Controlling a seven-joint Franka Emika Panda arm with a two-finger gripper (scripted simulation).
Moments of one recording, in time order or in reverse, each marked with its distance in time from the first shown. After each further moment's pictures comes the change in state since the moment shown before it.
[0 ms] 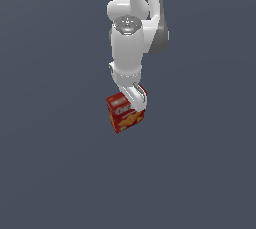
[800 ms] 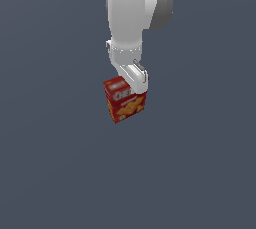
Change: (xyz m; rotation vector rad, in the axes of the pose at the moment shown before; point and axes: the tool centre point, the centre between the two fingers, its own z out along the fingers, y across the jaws) arm -0.006 0.016 -0.071 -0.001 -0.001 0.000
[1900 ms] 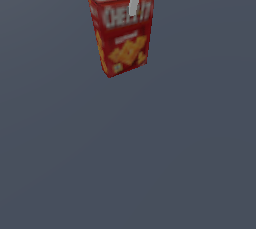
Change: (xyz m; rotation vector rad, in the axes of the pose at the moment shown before) arm -0.018 0.047 -0.231 0.001 0.001 0.001
